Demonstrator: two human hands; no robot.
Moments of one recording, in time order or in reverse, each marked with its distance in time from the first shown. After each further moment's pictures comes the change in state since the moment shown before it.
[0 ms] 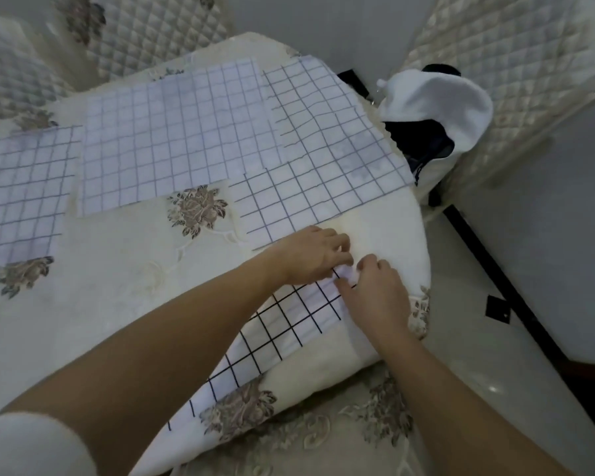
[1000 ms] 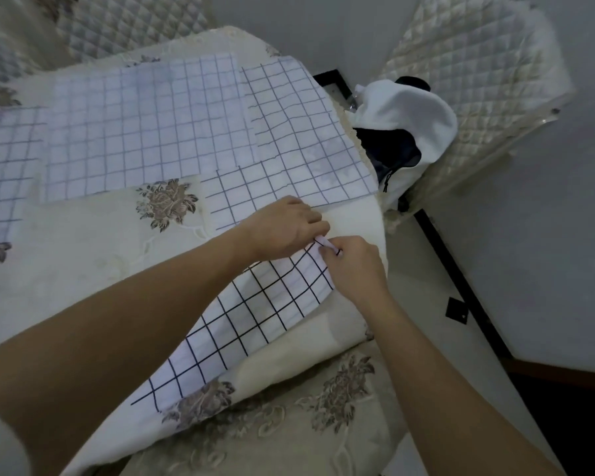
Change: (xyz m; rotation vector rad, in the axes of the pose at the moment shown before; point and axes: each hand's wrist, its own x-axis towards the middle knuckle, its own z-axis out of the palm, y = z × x) left_hand 0.017 -0.001 -0.051 0.037 0.252 -0.048; right_hand 0.028 0.002 -0.071 0.344 -0.134 -0.047
